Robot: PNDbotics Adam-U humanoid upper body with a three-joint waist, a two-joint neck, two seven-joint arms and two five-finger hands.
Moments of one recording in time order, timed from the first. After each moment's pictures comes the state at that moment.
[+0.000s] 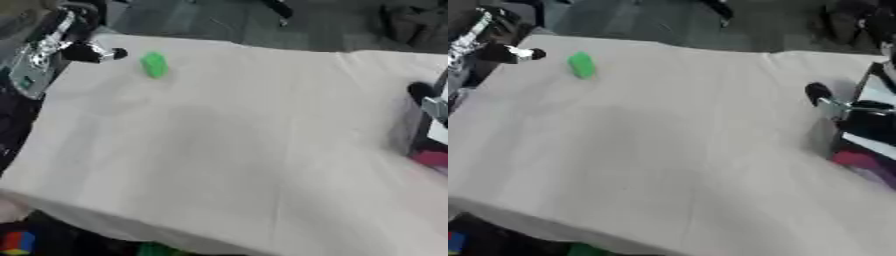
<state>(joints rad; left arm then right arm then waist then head) -0.67 0.79 0.13 -0.78 -0.69 -0.18 0.00 -0.62 -0.45 0.36 -1.98 1.22 0.00 0.11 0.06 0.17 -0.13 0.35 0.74</state>
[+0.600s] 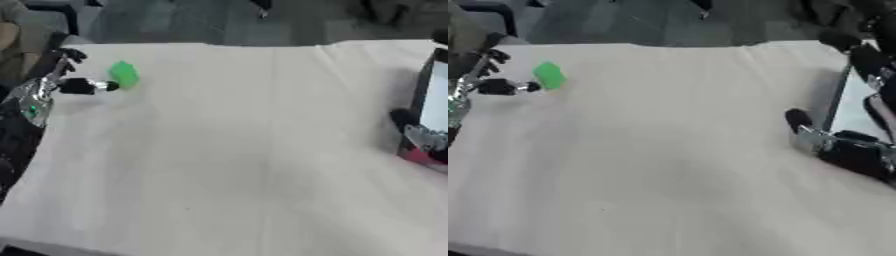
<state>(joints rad) -0.70 0.82 0.17 -0.61 -0.60 -0.12 0.06 -0.63 -0.42 0.37 -1.98 1.18 0.04 0.02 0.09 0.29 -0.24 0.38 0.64</state>
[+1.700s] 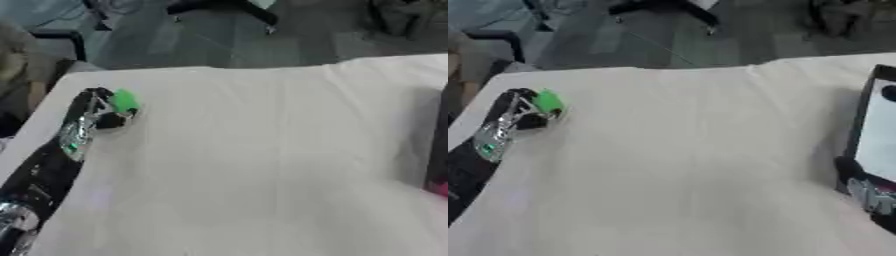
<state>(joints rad) -0.70 0.84 0.18 -0.60 -0.49 -0.08 0.20 -0.64 -0.41 0.37 -1.98 1.14 0.07 -0.06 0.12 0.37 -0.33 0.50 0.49</state>
